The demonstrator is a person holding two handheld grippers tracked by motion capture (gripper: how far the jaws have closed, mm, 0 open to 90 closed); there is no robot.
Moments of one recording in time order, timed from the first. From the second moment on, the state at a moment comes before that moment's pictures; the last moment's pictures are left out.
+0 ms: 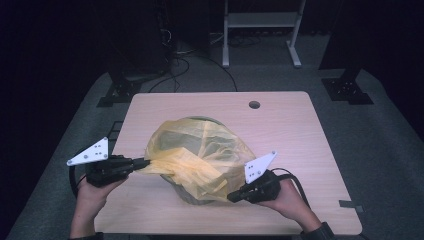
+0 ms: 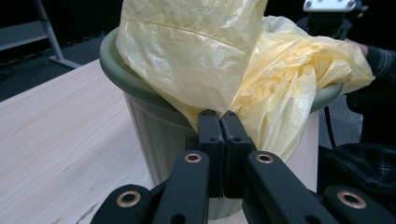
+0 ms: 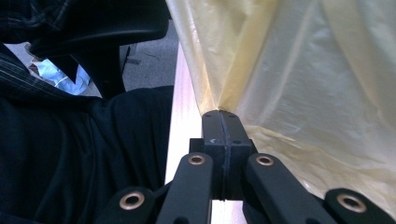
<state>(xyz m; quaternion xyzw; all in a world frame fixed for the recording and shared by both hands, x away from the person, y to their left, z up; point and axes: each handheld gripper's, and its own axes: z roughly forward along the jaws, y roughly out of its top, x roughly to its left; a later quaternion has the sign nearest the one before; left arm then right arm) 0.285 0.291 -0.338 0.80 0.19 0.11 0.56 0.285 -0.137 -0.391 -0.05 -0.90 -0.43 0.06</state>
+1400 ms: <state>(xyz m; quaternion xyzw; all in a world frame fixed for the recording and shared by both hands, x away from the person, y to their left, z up) 0.358 0.231 -0.239 0.81 0.21 0.12 0.53 0.291 -0.112 -0.302 -0.01 -0.85 -0.52 0.01</state>
